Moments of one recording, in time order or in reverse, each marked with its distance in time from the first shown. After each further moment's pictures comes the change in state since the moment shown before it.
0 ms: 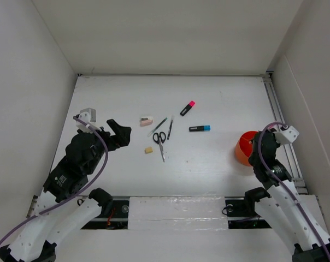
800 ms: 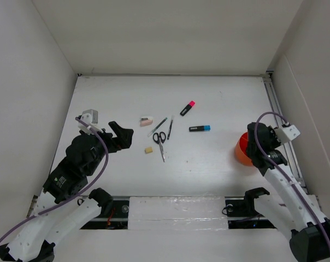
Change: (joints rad) left arm -0.039 -0.019 -0.010 0.001 0.018 0.000; right arm -0.057 0.206 0.099 -0.207 0.193 0.222
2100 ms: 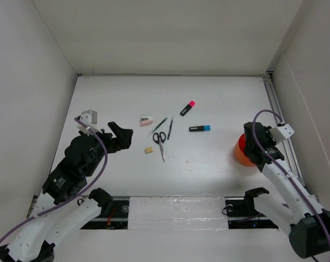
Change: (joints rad) left arm 0.000 -0.011 0.000 0.000 0.003 0.000; right arm 0.001 0.079 0.009 -0.055 -0.103 0.080
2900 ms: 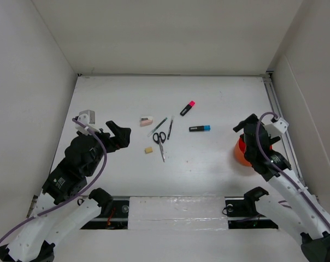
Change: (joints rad) left arm 0.000 0.000 0.000 -0.002 -0.047 -0.010; right arm 0.190 -0.151 0.049 0.034 -0.133 -0.082
